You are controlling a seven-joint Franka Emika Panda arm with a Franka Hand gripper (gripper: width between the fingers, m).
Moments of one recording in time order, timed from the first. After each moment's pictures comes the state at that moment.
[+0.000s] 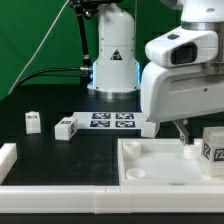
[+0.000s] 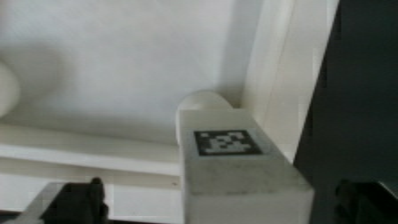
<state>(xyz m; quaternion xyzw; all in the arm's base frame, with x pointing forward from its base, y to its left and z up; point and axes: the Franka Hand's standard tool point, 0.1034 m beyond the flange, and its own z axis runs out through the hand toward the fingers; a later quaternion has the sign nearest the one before) 0.625 0.114 0.086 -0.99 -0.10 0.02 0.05</state>
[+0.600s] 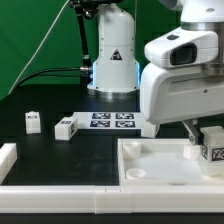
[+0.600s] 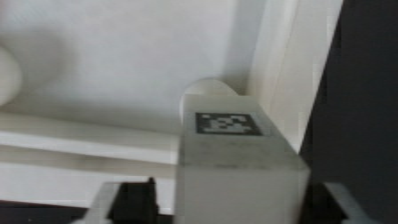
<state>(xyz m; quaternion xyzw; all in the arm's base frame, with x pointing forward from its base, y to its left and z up) 0.626 0.114 0.084 -0.99 -0.10 0.01 0.05</state>
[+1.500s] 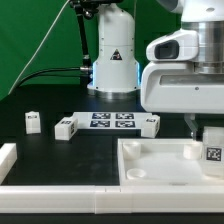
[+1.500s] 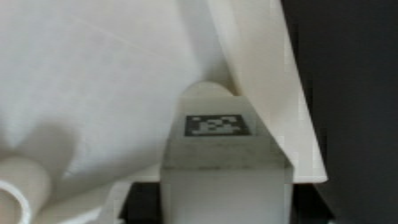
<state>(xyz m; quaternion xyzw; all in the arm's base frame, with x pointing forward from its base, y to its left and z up) 0.622 0.117 0.083 -0.96 0.27 0.01 0.04</state>
